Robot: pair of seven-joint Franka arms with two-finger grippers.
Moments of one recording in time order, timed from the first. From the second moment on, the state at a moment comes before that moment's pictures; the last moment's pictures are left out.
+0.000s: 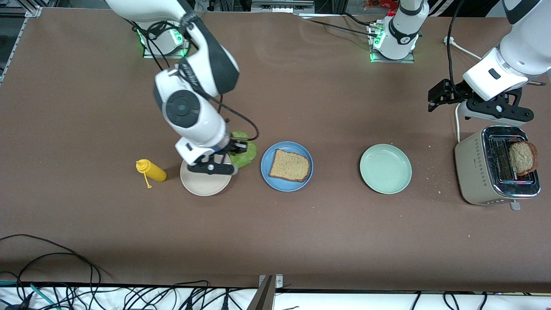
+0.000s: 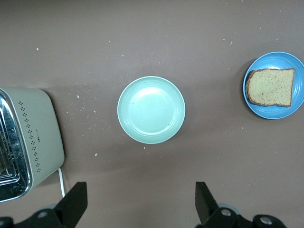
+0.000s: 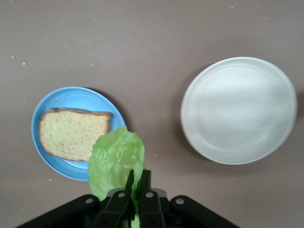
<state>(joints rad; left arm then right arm) 0.05 -0.02 -0.19 -1.69 -0.03 1.67 0.06 0.60 0.63 -0.06 -1.24 0.15 1.85 0.62</state>
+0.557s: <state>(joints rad) 0.05 -0.02 -0.19 -1.69 -0.03 1.67 0.06 0.71 0.88 0.00 -1.12 0.16 2.16 1.04</state>
